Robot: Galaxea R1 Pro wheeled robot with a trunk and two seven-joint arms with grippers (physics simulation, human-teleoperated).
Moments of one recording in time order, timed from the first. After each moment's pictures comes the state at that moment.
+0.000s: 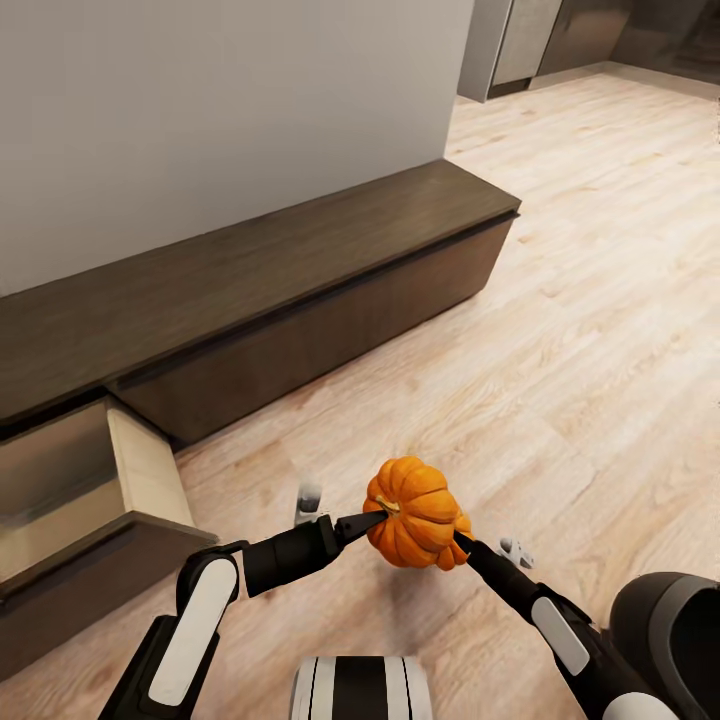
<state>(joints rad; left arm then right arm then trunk) -0.30 -0.07 -0.14 -1.51 0.87 0.96 -0.47 -0.49 -0.13 0.05 -0.63 -0.84 0.21 0.37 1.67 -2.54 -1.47</state>
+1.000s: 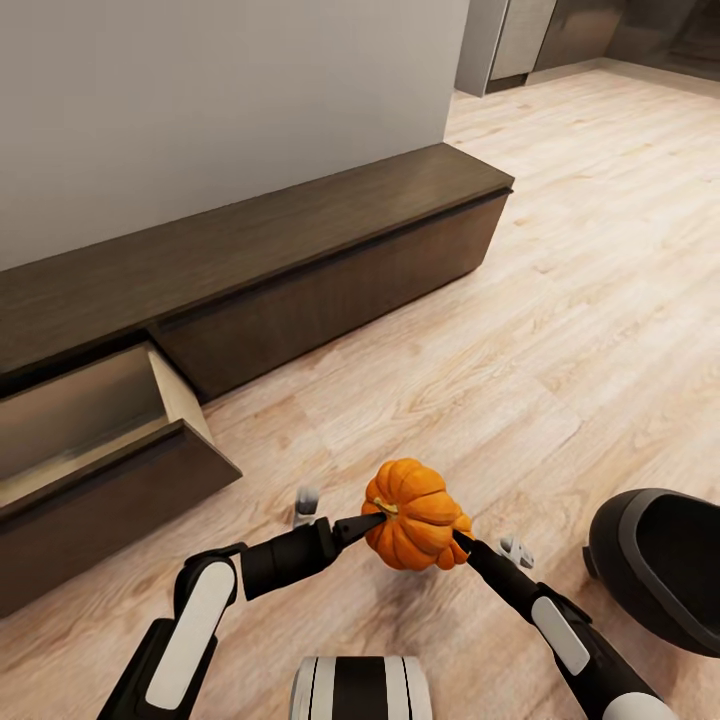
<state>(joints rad) -0.29 -0.07 -0.14 -1.52 0.88 0.96 -0.48 -0.49 -0.13 0.05 -0.64 -0.84 0.21 0.37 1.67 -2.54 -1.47</state>
